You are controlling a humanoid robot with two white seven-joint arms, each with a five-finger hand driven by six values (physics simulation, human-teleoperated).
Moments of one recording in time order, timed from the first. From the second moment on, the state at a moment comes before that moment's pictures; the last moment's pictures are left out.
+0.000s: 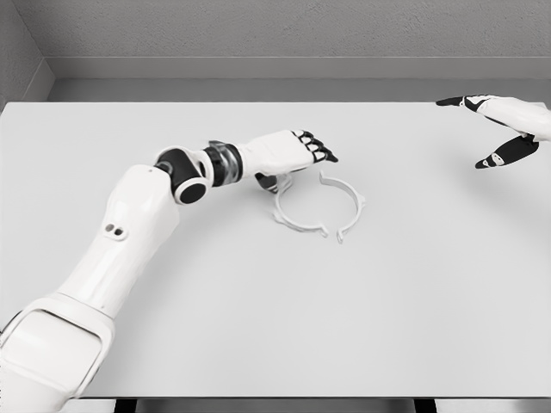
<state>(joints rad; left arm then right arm) -0.77 0.03 -0.51 -0.97 -1.09 -0.61 -0.39 -0.68 -0.74 0.36 -1.01 0.21 -0.61 0.61</state>
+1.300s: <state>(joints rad) -0.46 0.73 -0.26 -1.36 -0.34 -0.61 -0.61 -0.70 -0.50 0.41 -0.94 0.29 -0.61 0.61</state>
